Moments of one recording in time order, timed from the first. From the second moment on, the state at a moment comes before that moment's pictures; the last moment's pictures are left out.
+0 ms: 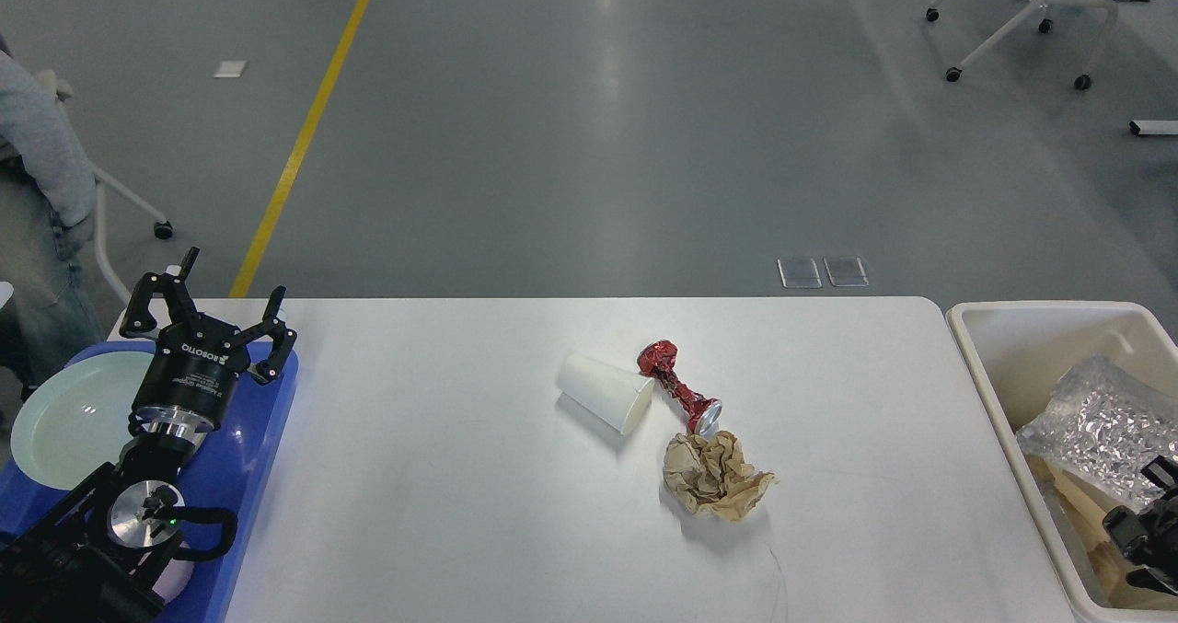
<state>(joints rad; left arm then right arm) -0.39 0.30 -1.11 -0.63 0.14 -0.62 -0.43 0.56 -0.37 -0.78 0.05 0.02 -0.22 -0.28</state>
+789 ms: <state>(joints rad) -0.39 0.30 -1.11 -0.63 0.14 -0.62 -0.43 1.42 -0.64 -0.94 0.72 -0.33 0.59 -0.29</state>
